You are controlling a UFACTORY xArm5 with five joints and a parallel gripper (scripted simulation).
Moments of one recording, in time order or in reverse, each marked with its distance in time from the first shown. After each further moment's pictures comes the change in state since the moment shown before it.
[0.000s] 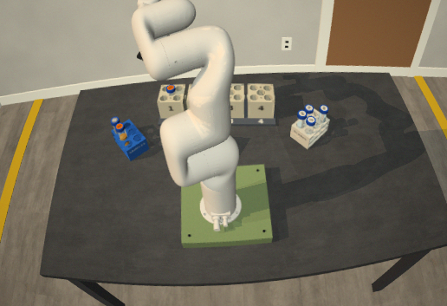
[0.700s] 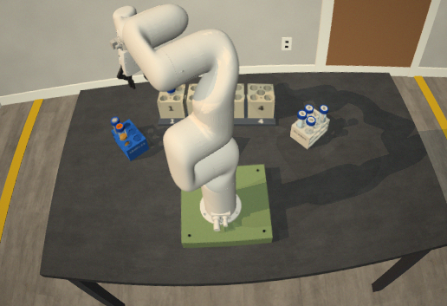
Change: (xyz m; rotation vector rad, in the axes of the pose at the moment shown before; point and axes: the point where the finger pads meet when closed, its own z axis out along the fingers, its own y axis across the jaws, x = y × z) arm -0.058 -0.073 0.000 -0.001 0.001 -0.545
